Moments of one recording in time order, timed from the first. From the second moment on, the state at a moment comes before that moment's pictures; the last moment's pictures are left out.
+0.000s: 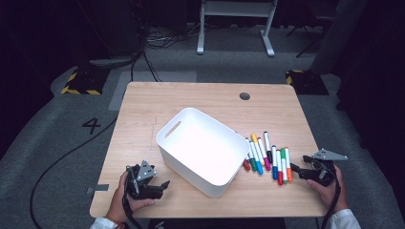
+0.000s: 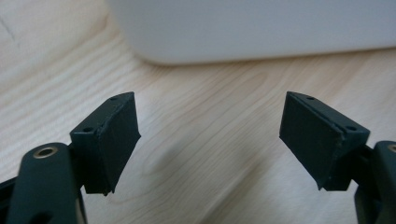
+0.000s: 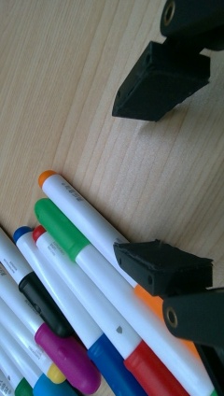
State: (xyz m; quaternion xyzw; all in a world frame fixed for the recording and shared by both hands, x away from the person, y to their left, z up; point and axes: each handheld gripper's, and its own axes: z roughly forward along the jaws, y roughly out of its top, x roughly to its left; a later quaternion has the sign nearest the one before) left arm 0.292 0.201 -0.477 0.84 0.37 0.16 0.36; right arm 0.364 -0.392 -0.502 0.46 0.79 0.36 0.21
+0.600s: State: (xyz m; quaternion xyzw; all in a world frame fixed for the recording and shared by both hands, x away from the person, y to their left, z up) left arm 0.289 0.183 -0.401 0.83 0.25 0.18 0.47; right arm 0.364 -0.392 -0.502 0.46 0.79 0.36 0.21
